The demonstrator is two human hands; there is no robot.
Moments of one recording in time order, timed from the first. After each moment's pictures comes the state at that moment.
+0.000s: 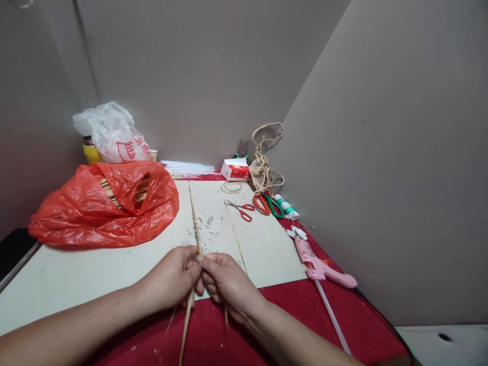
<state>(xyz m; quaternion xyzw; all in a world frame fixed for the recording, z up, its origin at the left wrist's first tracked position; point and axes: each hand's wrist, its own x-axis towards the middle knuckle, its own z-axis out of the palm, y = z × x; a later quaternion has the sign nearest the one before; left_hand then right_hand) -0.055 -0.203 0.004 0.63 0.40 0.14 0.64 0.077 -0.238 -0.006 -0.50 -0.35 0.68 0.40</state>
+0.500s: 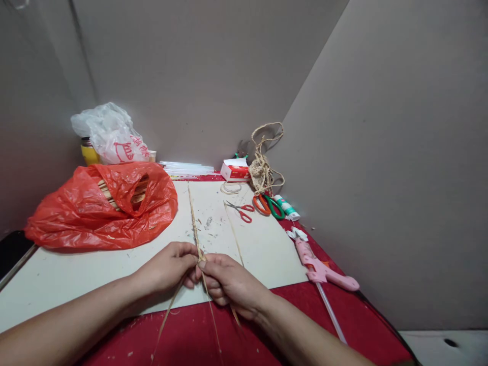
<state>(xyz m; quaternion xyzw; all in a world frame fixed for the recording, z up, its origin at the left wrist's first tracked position) -0.055 -0.180 -0.003 0.60 0.39 0.18 0.68 0.096 -0.234 0.001 -0.45 -0.34 0.76 0.33</state>
